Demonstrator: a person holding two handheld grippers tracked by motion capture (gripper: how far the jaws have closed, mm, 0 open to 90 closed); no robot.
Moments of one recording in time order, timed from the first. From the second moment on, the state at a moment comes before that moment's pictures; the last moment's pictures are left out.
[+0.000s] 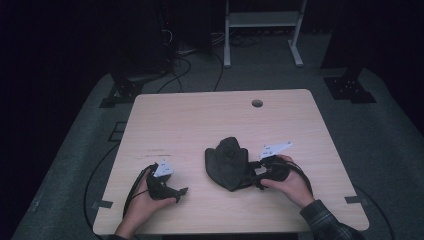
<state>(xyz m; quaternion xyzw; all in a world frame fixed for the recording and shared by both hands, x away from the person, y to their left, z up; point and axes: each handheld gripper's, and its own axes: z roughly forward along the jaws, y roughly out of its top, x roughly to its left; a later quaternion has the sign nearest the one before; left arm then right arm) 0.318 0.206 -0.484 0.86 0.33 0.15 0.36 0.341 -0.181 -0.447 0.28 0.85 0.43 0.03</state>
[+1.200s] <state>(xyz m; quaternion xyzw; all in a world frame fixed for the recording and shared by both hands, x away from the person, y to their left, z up) 0.304 0.110 -0.441 0.86 0.21 0.11 0.45 0.323 -0.213 -0.452 0.29 0.84 0.44 0.04</state>
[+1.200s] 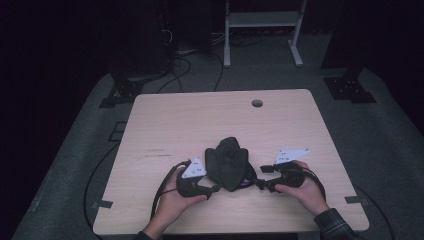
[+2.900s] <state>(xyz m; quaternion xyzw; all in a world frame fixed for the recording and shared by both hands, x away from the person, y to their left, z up) 0.362 0.191 -0.418 0.81 0.35 0.13 0.45 0.349 -0.194 -0.428 0.30 0.84 0.45 0.10</state>
